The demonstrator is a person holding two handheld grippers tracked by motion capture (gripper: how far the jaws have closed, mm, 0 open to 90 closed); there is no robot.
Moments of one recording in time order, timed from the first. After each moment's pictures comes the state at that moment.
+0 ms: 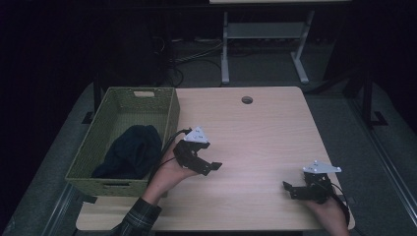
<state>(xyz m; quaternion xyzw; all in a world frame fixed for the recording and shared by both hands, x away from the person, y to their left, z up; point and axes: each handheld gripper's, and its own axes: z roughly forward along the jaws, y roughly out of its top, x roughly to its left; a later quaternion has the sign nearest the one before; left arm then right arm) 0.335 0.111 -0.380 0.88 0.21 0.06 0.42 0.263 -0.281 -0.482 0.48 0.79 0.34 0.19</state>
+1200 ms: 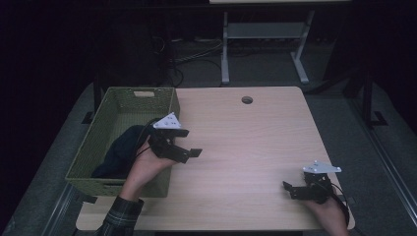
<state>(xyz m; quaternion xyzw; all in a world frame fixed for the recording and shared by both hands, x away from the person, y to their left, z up) 0.341 0.168 -0.344 0.86 0.26 0.08 0.44 0.263 -0.281 -0.482 0.48 0.79 0.34 0.19</state>
